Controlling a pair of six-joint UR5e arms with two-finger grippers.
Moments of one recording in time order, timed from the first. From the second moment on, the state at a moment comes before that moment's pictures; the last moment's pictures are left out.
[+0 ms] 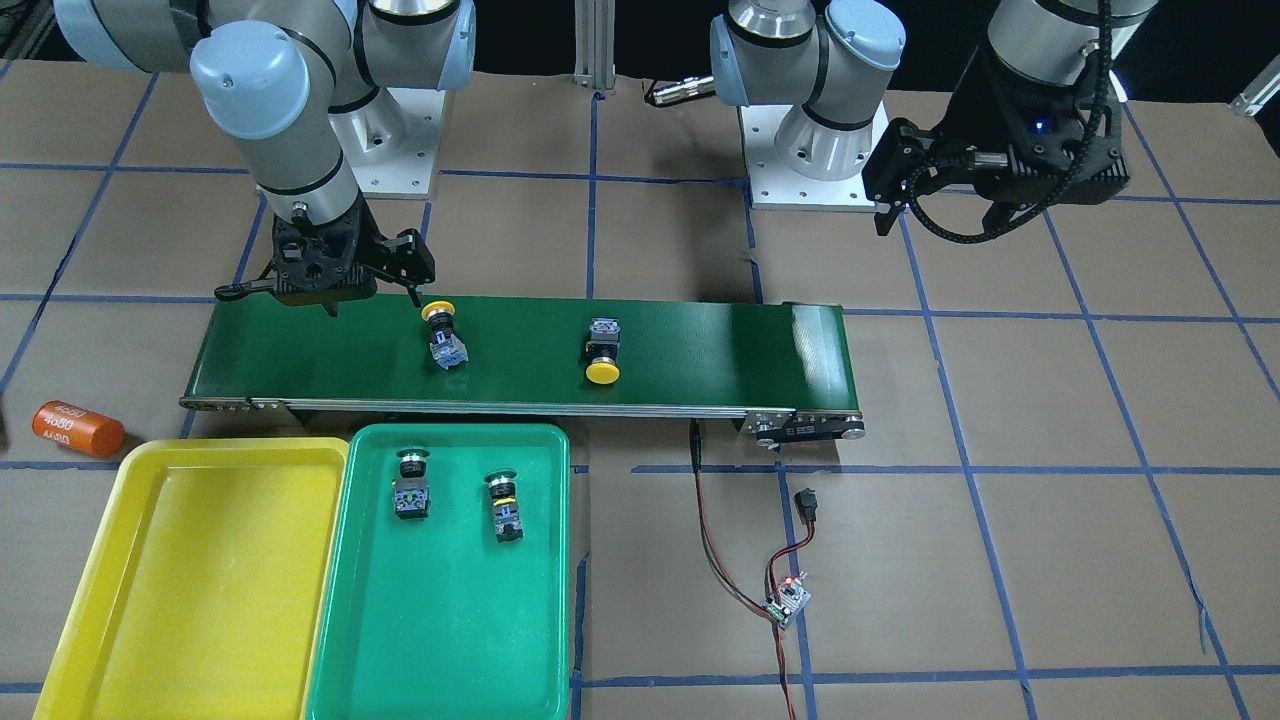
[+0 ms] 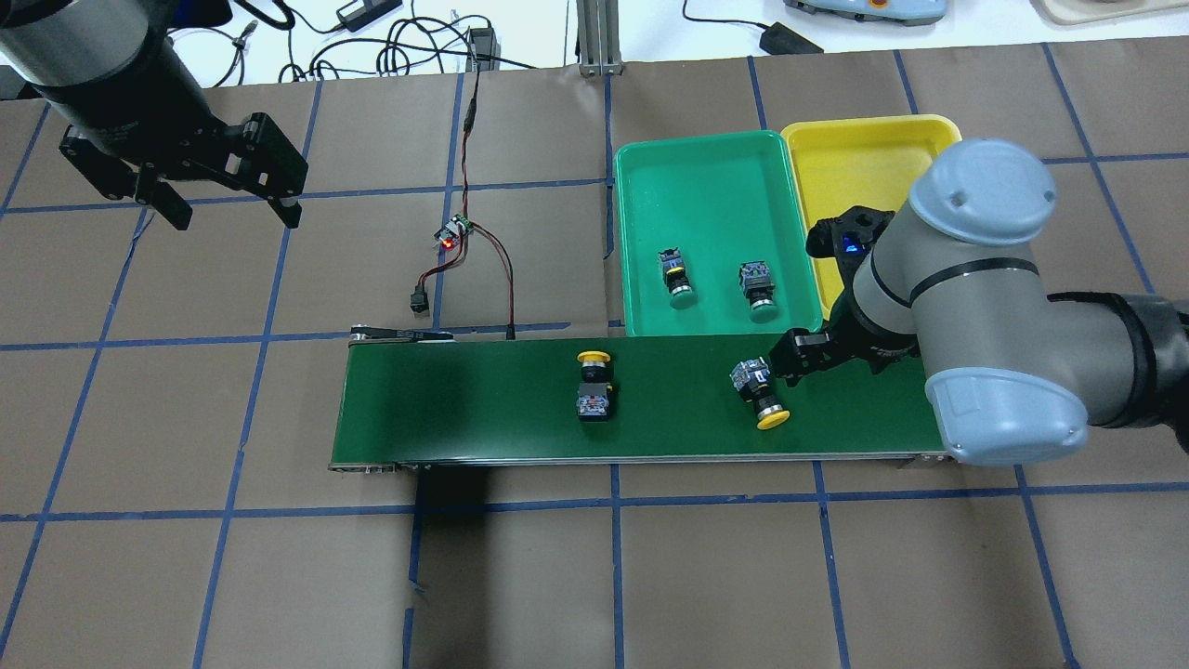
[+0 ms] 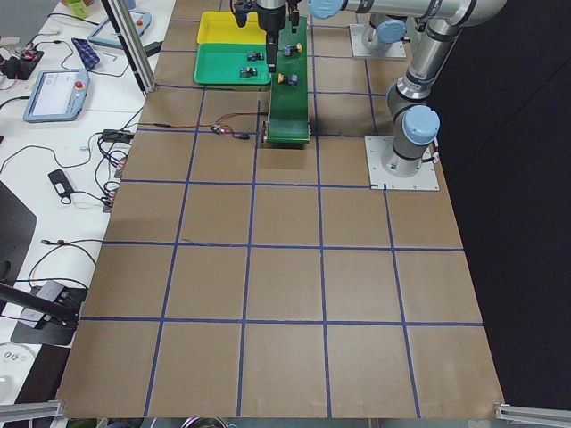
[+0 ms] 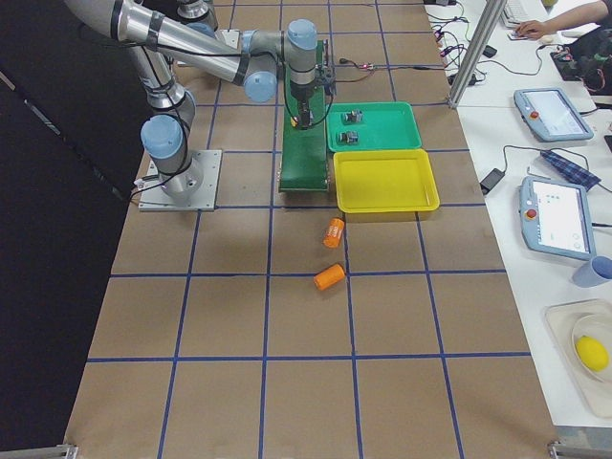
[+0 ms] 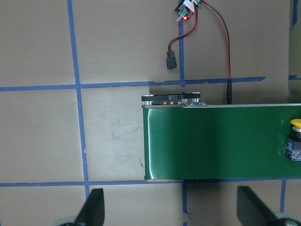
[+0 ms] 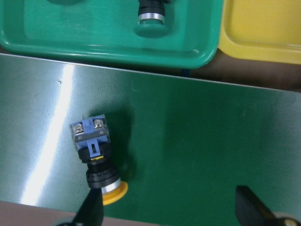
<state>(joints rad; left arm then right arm) -1.48 -1.54 -1.50 -1.69 1.60 0.11 1.55 -1.65 2.14 -2.08 -1.52 -0.14</state>
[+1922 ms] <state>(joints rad) -1.48 -1.54 -1.50 -1.68 1.60 0.11 1.55 -1.53 2.15 -2.14 -1.51 -0.15</state>
